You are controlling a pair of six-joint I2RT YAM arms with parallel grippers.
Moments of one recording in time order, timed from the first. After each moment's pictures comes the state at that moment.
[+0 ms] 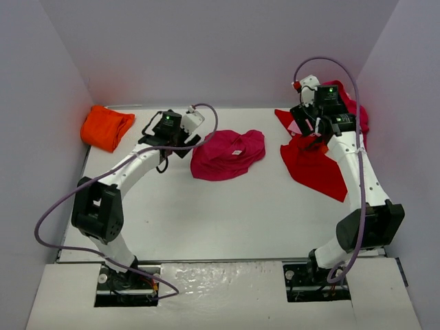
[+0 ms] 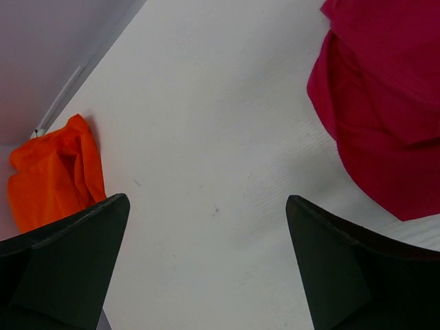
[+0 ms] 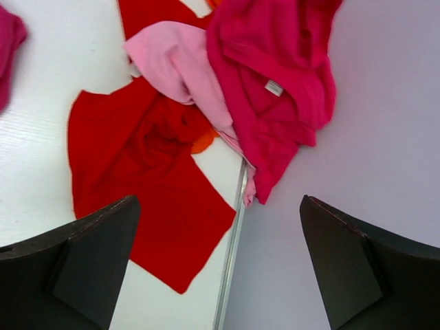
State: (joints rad) left arm -0.36 1.67 1.36 -0.31 -0.16 0.48; right arm 0.13 1.56 1.59 -0.67 0.29 -0.50
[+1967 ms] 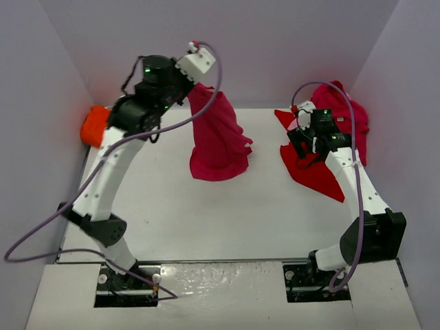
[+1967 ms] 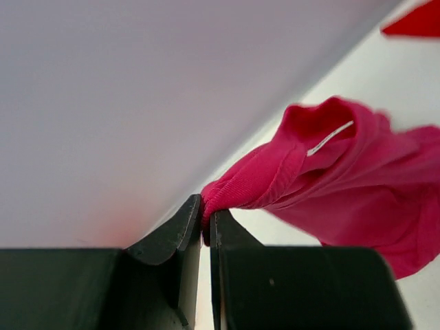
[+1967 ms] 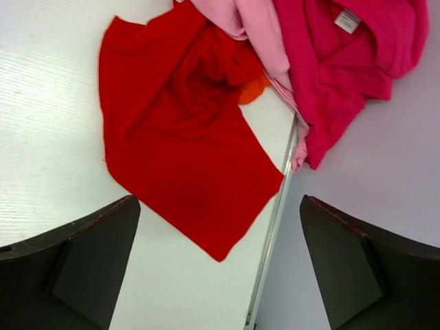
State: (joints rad) left arm -0.56 1.72 2.25 -0.77 -0.16 0.54; right arm 0.10 1.42 1.28 -0.62 0.25 -0.44
